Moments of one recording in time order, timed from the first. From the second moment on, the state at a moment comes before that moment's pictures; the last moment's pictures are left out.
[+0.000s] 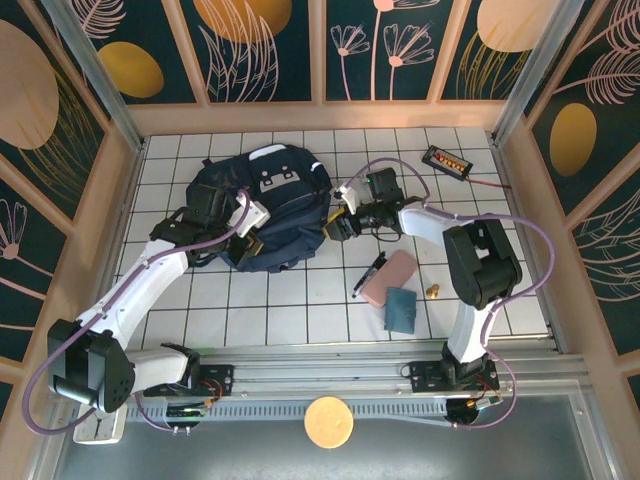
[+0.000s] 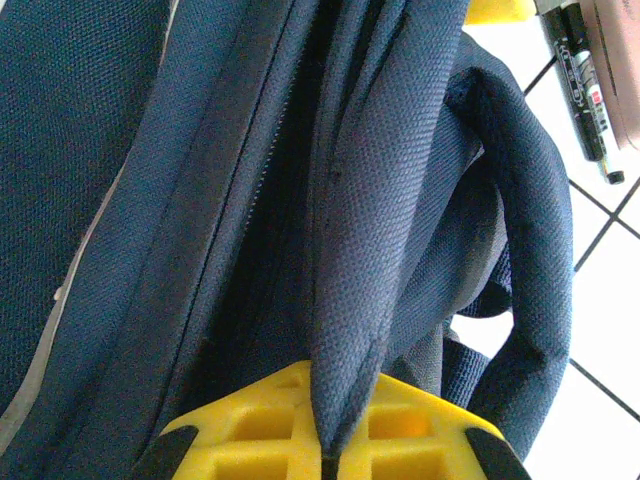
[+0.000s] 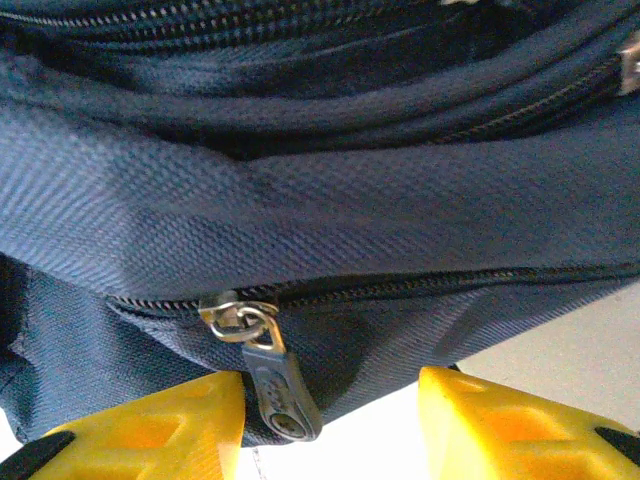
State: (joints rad) left arm -0.34 1.24 0.97 -0.69 0.36 0.33; right arm 0.45 1.85 1.13 -0.13 -0.79 -0.23
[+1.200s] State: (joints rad) left arm -0.47 1.28 0.94 -0.62 0.33 0.36; right arm 0.63 1.78 1.13 -0.26 -0.65 -0.22
